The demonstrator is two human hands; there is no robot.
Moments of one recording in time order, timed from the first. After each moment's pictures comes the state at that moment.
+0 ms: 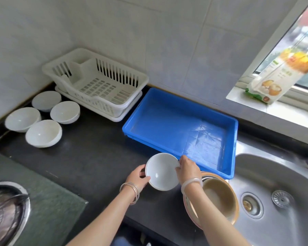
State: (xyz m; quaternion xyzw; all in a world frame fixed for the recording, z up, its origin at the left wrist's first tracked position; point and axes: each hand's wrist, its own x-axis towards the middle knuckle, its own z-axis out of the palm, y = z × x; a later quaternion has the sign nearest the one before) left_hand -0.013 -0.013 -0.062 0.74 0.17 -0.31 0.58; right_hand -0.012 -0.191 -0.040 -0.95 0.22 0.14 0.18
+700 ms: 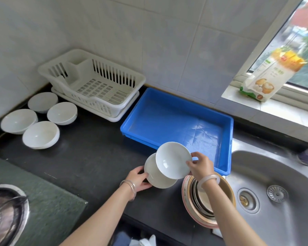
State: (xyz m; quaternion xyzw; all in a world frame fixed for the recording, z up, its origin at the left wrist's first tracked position) left_hand -0.008 -0.014 -0.063 0.56 0.26 -0.37 0.69; right_hand -0.026 -0.224 -0.016 -0.85 0.32 0.05 0.42
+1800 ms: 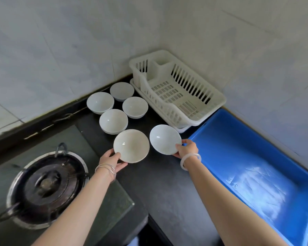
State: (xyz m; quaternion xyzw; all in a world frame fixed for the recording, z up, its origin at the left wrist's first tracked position) left_hand 0.042 0.228 -0.052 0.44 0.48 -0.03 0.75; right_hand 0.146 0.006 -0.048 -0.78 0.27 0.17 0.54
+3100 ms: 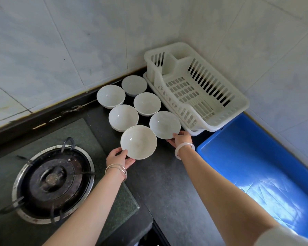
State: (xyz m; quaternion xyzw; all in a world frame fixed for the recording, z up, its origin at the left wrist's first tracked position) left_hand 0.056 0.227 -0.065 0.39 0.55 0.04 0.74; right_hand 0.204 0.067 -0.090 -0.66 0.31 0.23 0.64
